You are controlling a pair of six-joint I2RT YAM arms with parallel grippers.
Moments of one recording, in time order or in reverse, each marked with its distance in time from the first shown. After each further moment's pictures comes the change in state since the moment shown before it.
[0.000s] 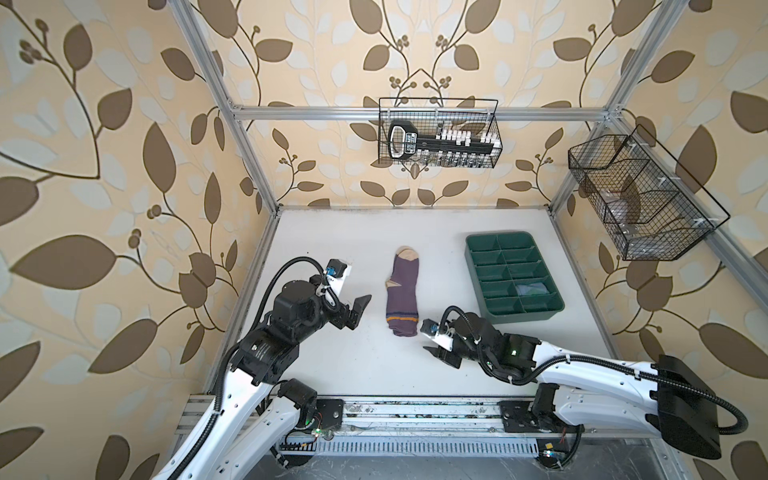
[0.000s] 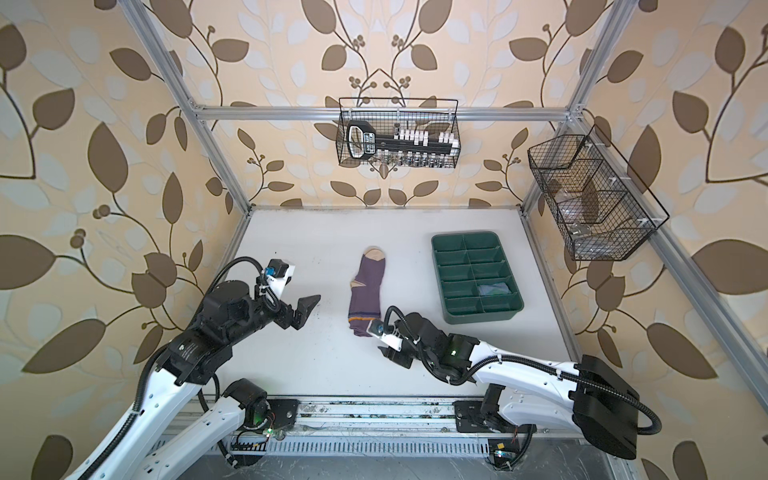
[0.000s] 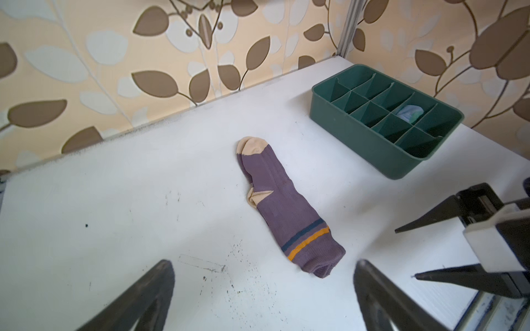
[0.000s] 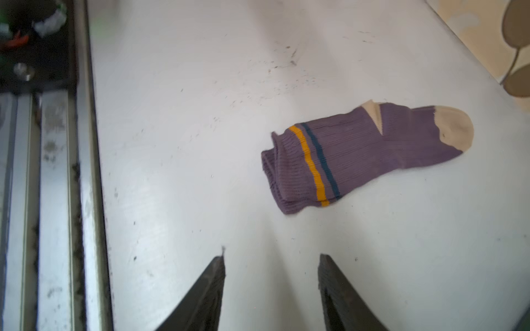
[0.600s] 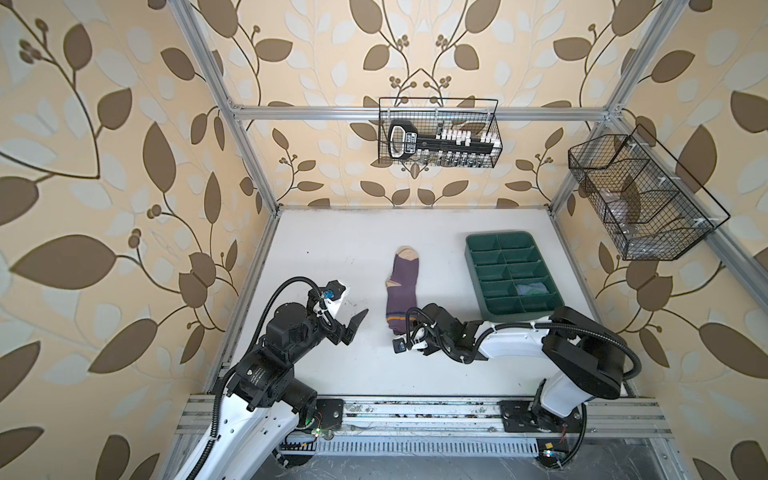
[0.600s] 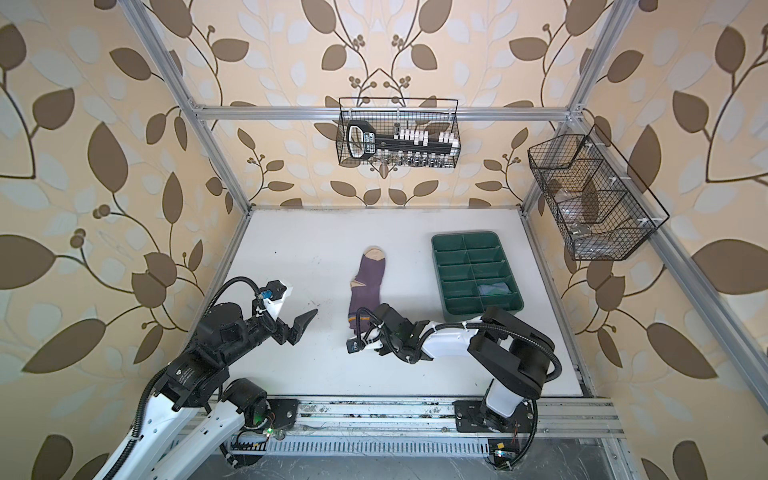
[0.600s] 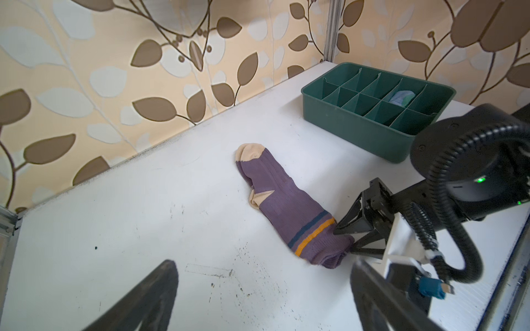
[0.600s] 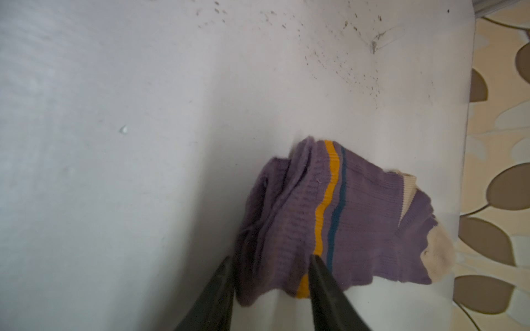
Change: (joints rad) left arm -0.017 -0.140 -0.142 0.063 0.007 0.086; right arm -0.051 0.559 0.177 0.262 0.065 -0.613
